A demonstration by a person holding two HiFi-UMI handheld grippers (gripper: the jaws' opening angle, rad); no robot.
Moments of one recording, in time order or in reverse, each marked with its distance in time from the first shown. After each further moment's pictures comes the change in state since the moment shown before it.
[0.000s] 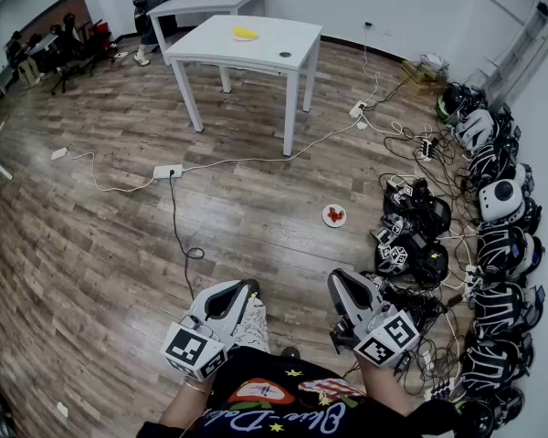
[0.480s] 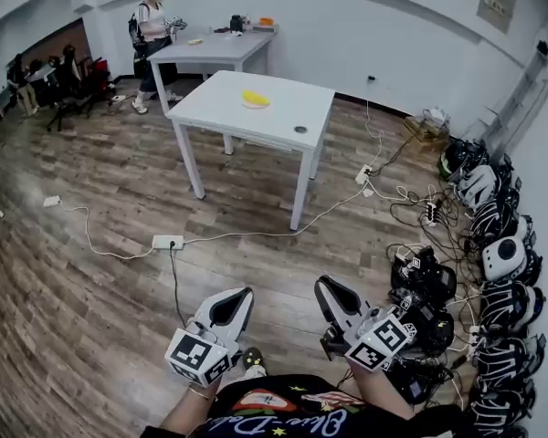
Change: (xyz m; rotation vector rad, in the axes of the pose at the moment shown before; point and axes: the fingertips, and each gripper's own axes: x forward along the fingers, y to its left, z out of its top) left arm 0.141 0.233 0.105 0.029 -0.115 -0.010; right arm 0.284 -0.082 0.062 -0.084 -0.052 0.100
